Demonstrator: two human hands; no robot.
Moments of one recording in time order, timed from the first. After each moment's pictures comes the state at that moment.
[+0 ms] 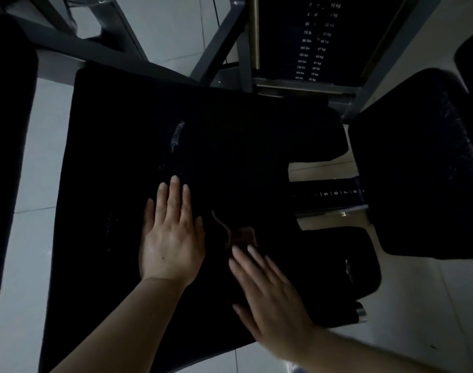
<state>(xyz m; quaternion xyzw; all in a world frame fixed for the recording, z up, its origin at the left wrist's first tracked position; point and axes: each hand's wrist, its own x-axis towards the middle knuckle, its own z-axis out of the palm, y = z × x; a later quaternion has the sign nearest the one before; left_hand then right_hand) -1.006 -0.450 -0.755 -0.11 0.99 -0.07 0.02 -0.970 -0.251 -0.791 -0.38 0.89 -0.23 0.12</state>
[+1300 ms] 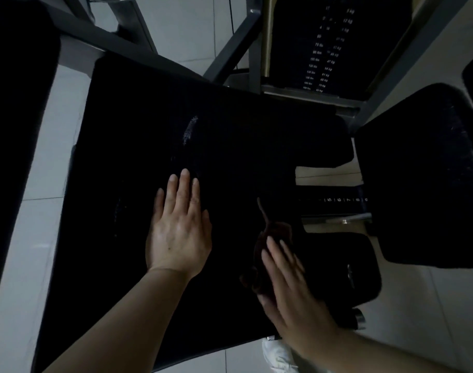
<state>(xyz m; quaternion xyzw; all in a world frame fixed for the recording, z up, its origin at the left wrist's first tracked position) -1.005 -0.449 -0.755 -0.11 0.99 -0.04 -0.01 -0.973 -0.222 -0.798 -0.36 0.90 -0.22 0.14</state>
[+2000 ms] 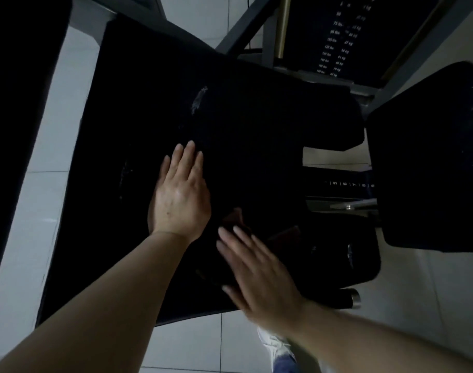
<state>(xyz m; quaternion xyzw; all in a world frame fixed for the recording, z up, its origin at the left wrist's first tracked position) -1.005 -0.451 -0.753 -0.12 0.99 0.04 -0.05 -0.960 -0.261 -0.790 -0.48 0.84 -0.23 0.10</state>
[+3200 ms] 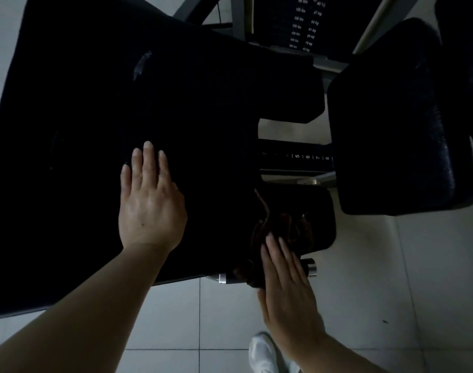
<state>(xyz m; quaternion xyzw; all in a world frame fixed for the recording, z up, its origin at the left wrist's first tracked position) -0.967 -0.382 -0.765 -0.20 0.98 -0.02 0.02 -0.909 -0.143 -0.819 -0.27 0.93 -0.21 0.12</state>
